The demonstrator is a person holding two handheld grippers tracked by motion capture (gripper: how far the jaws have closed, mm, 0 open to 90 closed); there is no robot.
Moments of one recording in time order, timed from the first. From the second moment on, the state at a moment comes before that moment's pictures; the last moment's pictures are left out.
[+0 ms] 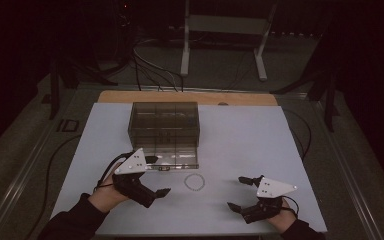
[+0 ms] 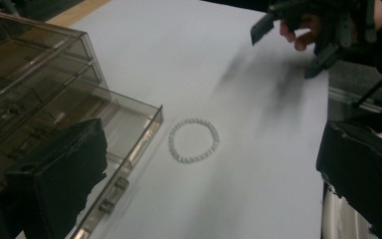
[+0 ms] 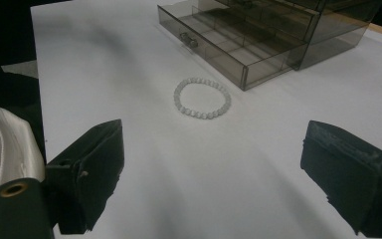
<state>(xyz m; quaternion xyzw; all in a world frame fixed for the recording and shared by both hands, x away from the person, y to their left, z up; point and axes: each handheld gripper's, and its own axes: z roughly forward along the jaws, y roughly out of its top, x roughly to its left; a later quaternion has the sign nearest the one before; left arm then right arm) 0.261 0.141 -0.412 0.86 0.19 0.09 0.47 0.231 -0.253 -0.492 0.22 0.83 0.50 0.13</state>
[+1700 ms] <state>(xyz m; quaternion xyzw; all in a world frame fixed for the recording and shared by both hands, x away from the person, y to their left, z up) 0.285 0.057 -0.479 0.90 0.14 -0.01 0.41 0.231 -0.254 -0.491 0.22 0.83 0.50 0.12</state>
